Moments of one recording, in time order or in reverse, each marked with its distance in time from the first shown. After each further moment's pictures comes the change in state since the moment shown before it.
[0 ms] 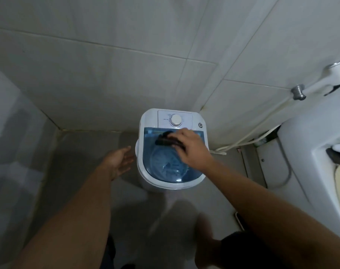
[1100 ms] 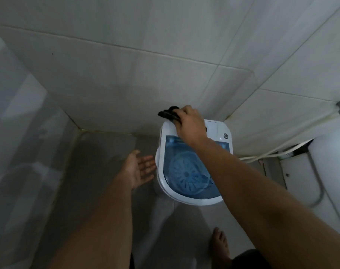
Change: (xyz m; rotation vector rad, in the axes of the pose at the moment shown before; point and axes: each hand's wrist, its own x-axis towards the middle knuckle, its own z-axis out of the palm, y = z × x) left_hand 0.016 0.002 -0.005 -0.326 -0.043 -0.108; right_hand 0.144 -0.013 0.051 -0.155 0.149 0.177
